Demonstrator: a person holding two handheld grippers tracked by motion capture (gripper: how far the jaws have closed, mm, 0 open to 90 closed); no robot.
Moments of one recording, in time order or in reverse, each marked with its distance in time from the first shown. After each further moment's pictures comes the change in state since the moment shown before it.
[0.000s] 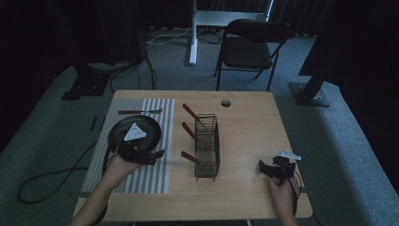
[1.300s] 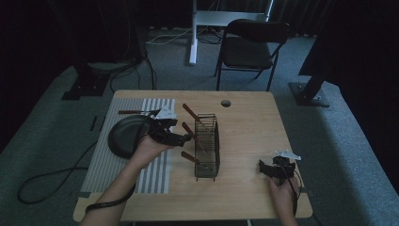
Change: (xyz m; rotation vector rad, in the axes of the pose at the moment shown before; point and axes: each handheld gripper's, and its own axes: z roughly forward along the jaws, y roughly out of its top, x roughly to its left) left arm -0.028 0.073 0.053 -0.018 -0.120 0.011; right arm 0.000 0.000 0.000 -0.001 0.000 0.000
